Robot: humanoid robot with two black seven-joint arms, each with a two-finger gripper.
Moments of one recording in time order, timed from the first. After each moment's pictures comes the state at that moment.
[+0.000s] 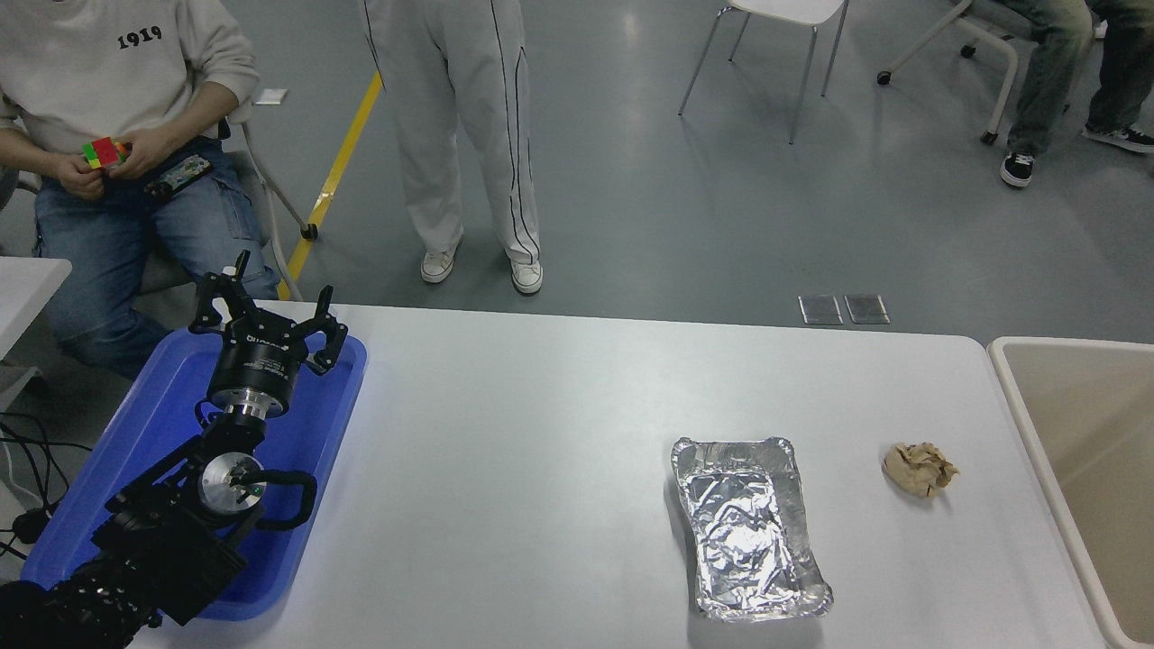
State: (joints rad) left arm -0.62 0.18 -0.87 -0.41 -0.09 -0.57 -0.51; right arm 0.94 -0.71 -0.81 0.57 -0.13 -0.15 -0.15
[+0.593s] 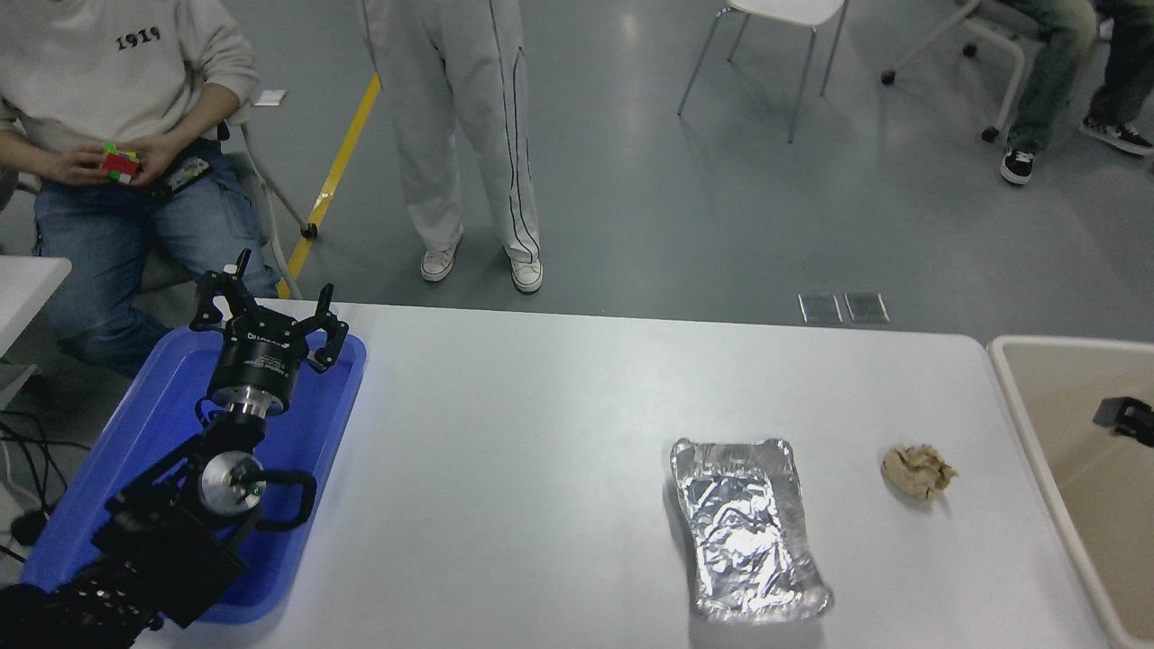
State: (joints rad) left arm -0.62 0.18 -0.87 -0.41 -0.09 -0.57 -0.51; right arm 1.57 -0.70 -1.33 1.06 -0.23 0.13 -0.15
